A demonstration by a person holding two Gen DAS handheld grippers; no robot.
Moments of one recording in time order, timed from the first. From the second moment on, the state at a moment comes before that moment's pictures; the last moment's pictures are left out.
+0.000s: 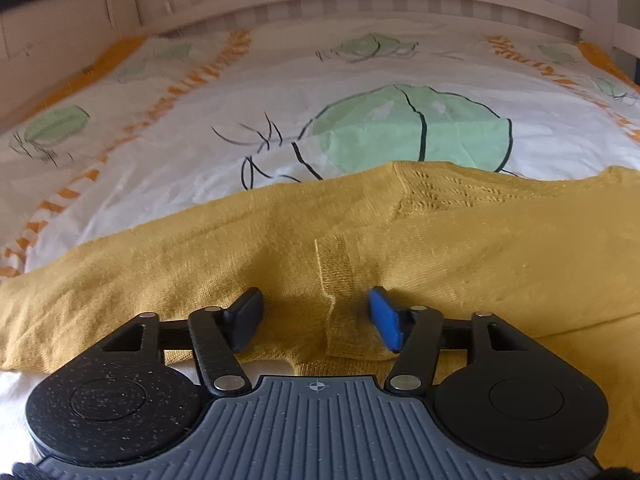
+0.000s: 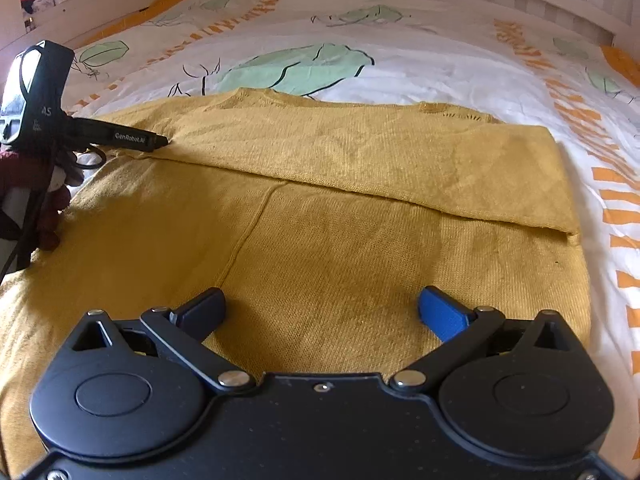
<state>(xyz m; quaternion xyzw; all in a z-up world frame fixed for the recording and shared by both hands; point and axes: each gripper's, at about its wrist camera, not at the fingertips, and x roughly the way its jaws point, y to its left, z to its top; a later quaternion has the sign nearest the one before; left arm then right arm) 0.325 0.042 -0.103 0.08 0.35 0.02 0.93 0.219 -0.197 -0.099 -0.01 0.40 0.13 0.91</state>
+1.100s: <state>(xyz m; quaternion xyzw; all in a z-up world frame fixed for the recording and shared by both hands) 0.279 0.276 -0.042 -0.11 0.37 0.22 0.90 0.213 -0.216 -0.059 0.11 0.29 0.14 0.94</state>
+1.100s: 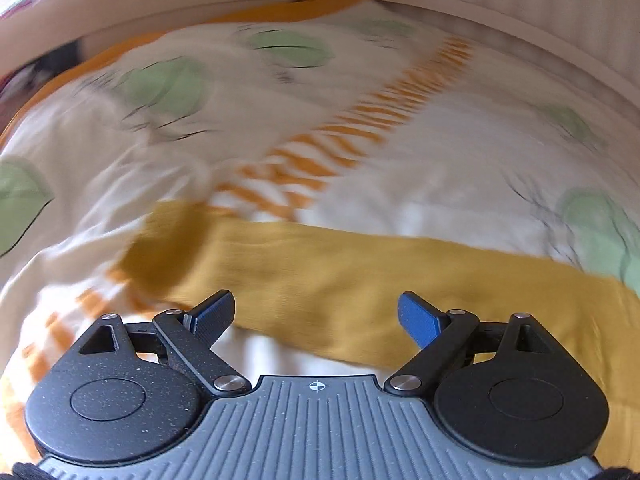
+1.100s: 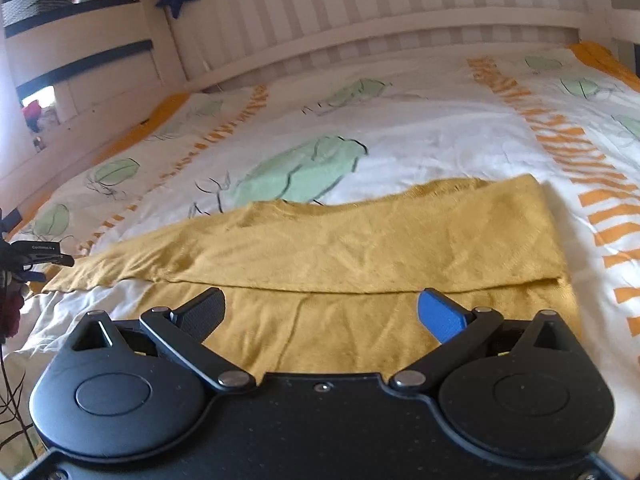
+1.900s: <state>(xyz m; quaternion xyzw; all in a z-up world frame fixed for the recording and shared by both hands) 0.283 0.355 -0.082 -0.17 0.35 0.29 0.88 0.214 -0.189 -0.084 0.18 0.36 0.16 0.90</state>
